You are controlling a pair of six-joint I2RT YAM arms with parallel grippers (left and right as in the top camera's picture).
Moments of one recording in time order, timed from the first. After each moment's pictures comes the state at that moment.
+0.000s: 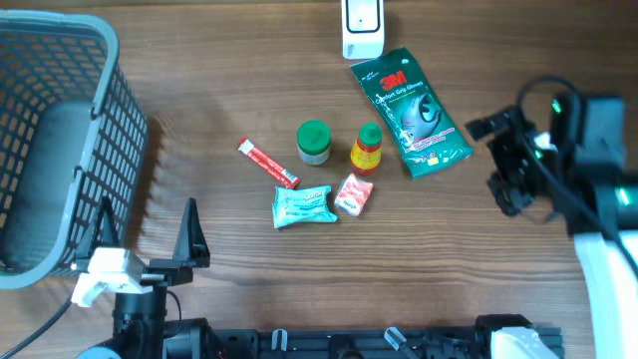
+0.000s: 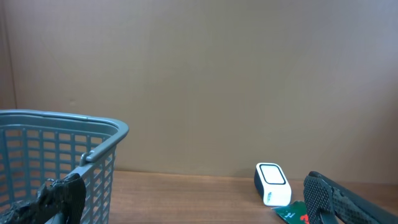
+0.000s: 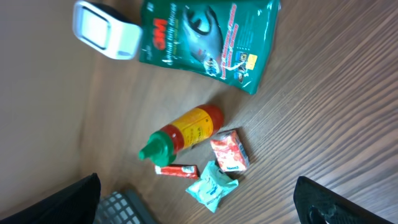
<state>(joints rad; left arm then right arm) 0.06 0.01 0.54 -0.34 0.10 -0.13 0.03 1.18 1.32 -1.15 -0.23 1.12</state>
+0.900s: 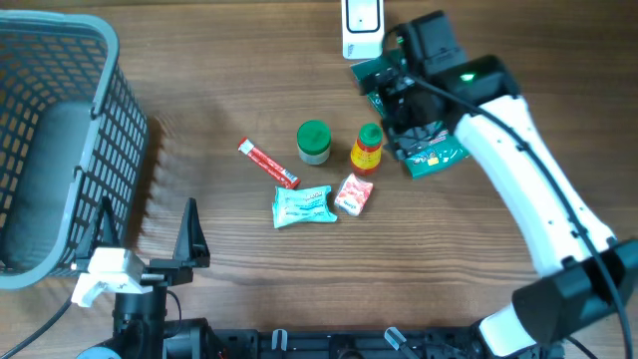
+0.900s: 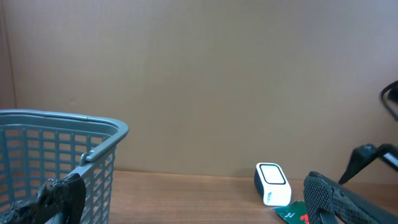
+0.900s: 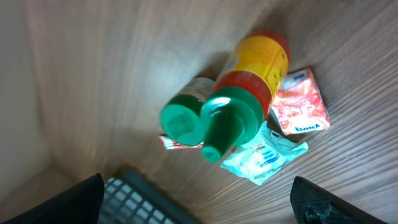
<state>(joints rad) 0.06 0.01 0.54 -0.34 0.10 -0.13 0.41 1.73 1.66 -1.09 -0.20 1.49</state>
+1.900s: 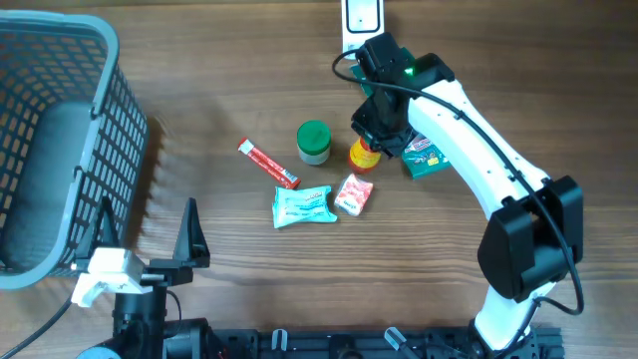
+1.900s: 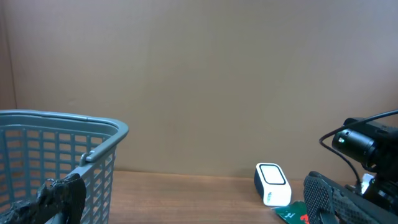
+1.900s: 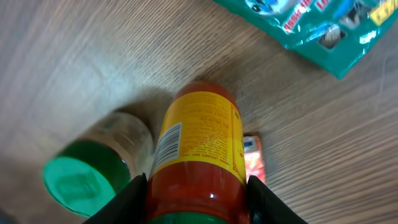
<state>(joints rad) 0.06 0.01 0.54 -0.34 0.10 -0.13 0.45 1.94 1.67 -1.13 -0.06 1.10</state>
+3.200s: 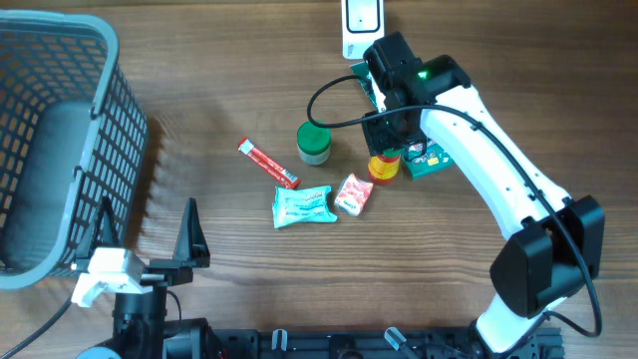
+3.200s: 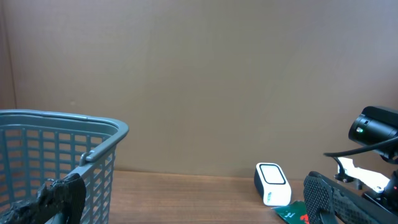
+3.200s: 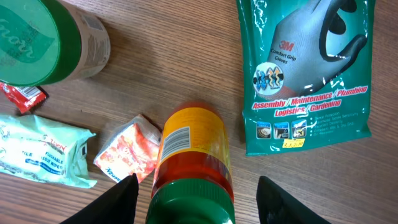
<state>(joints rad) 0.06 0.01 0.54 -0.34 0.10 -0.13 0.45 1.85 1.65 -1.19 0.05 0.15</state>
